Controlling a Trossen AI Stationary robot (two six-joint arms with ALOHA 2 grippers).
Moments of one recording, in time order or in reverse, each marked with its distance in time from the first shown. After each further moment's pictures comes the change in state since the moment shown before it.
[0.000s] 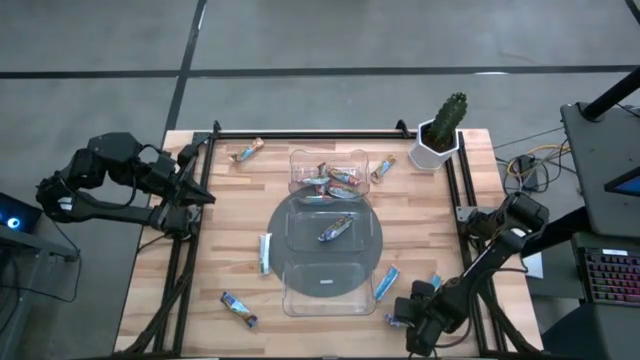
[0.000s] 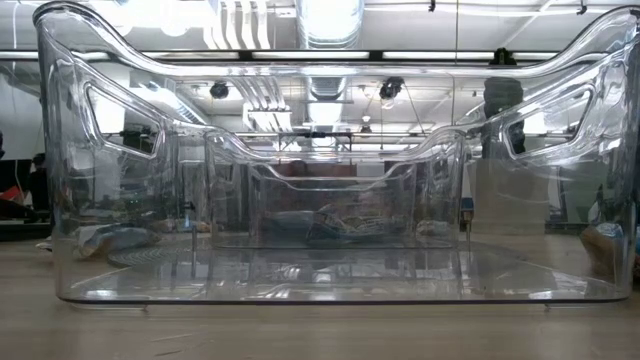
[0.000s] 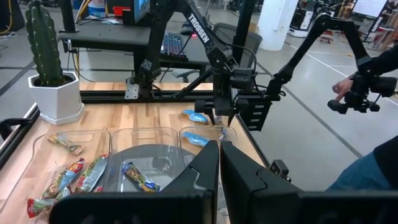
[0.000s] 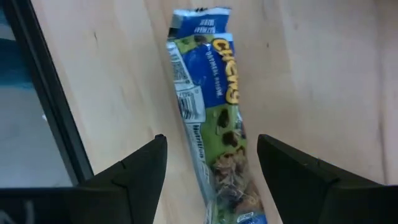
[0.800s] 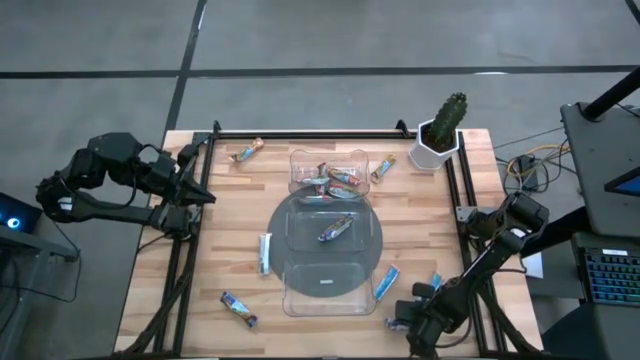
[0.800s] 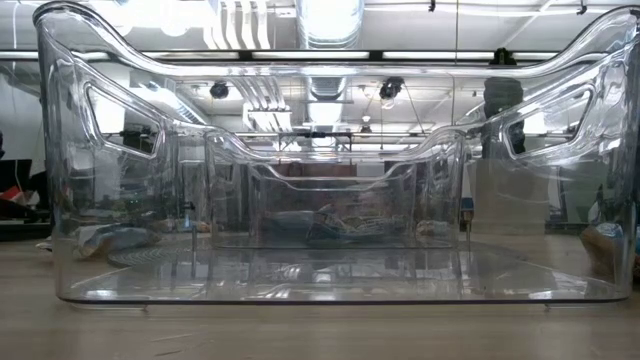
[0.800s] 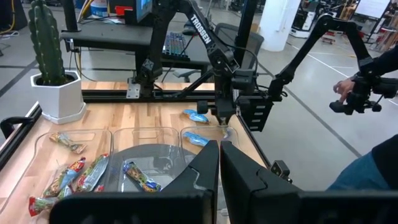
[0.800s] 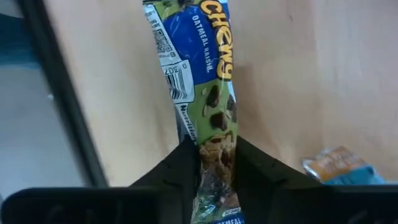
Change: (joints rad) left arm 0.000 0.000 0.000 0.000 -0.007 -0.006; right arm 0.000 0.002 -0.009 0.018 -0.070 -0.039
